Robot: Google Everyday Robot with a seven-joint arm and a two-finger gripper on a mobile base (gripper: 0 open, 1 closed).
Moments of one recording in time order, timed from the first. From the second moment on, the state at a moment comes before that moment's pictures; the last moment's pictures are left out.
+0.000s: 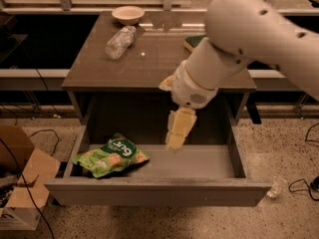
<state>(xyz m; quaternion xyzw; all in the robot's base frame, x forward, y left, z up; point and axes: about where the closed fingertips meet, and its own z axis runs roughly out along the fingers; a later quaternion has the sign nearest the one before) 0.492 -0.026 0.851 -0.71 0.66 0.13 0.21</state>
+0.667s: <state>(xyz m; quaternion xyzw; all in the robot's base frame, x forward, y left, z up) 0.522 0.033 0.788 -0.73 0.63 0.17 0.20</state>
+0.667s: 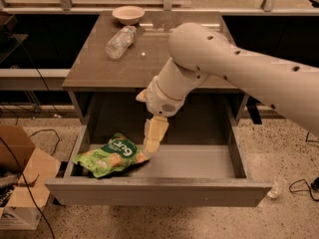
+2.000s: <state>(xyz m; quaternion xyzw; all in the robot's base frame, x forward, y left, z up) 0.537 0.122 0.694 -0.75 0.60 0.20 0.18</state>
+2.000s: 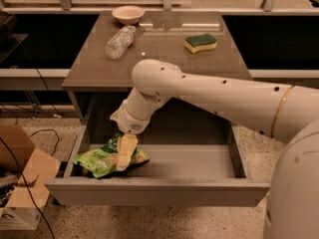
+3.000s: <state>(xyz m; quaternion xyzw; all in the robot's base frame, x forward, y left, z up) 0.539 0.103 0.646 -0.72 0.64 0.20 0.16</state>
